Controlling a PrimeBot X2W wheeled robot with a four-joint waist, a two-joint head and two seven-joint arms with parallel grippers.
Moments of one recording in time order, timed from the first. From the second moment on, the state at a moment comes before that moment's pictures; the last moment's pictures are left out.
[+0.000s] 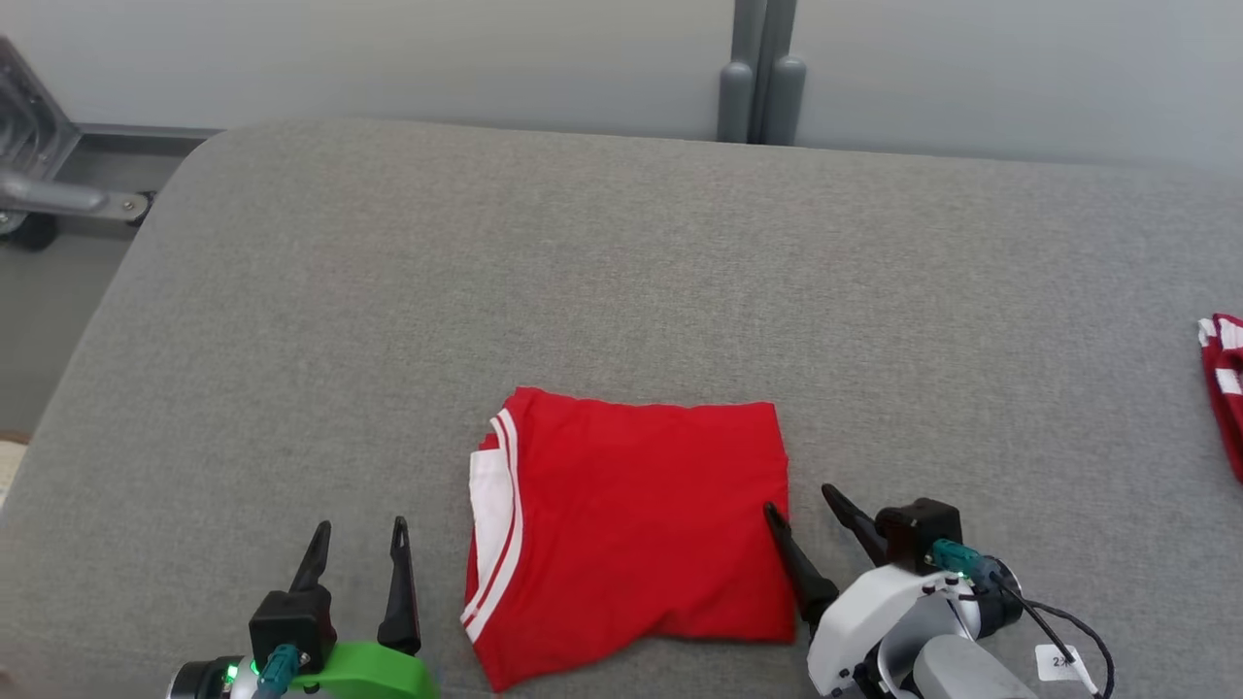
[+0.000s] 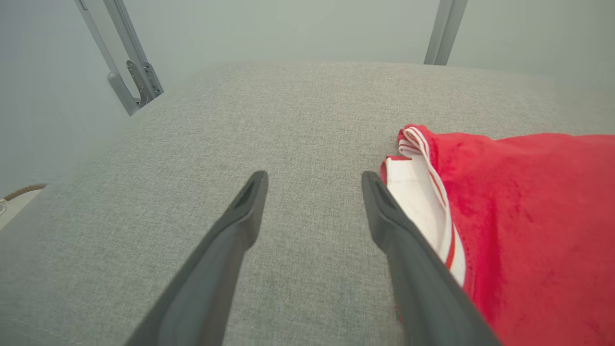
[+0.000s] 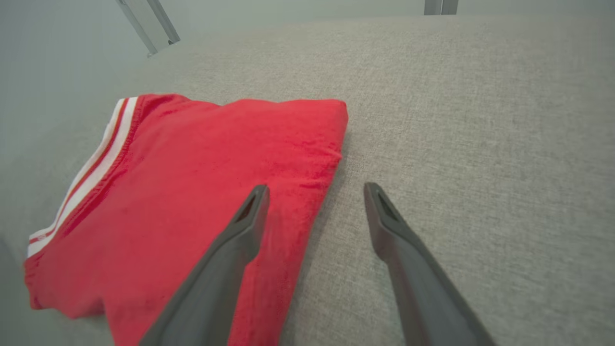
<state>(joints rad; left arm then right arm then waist) -0.03 0.05 -0.10 0.38 -0.13 0.02 -0.26 -0.26 -0.05 0.35 0.64 0.31 0.13 -0.26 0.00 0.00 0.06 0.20</state>
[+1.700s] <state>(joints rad) -0.11 0.05 -0.14 0.36 -0.13 0.01 -0.26 -0.29 -0.06 0.28 0.65 0.36 0.13 -0.26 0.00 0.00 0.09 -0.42</state>
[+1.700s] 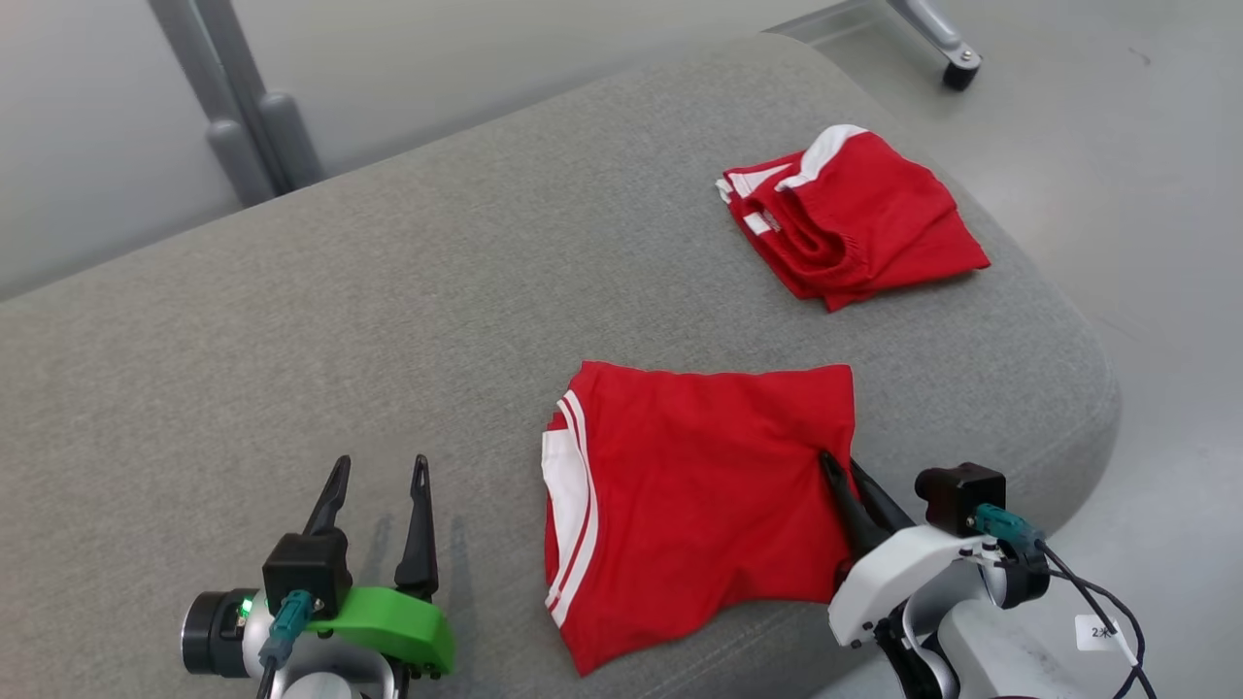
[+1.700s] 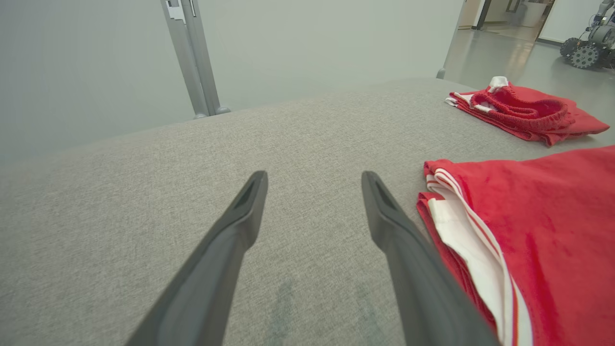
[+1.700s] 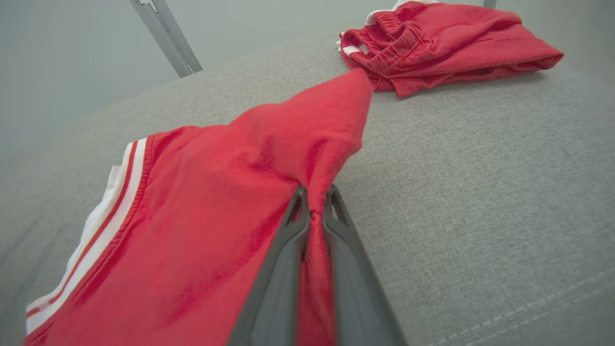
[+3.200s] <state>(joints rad) -0.27 0.05 -0.10 0.36 -0.03 -0.02 -0.26 -0.81 -0.34 -0.24 0.74 -0.08 0.13 -0.26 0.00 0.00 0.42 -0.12</state>
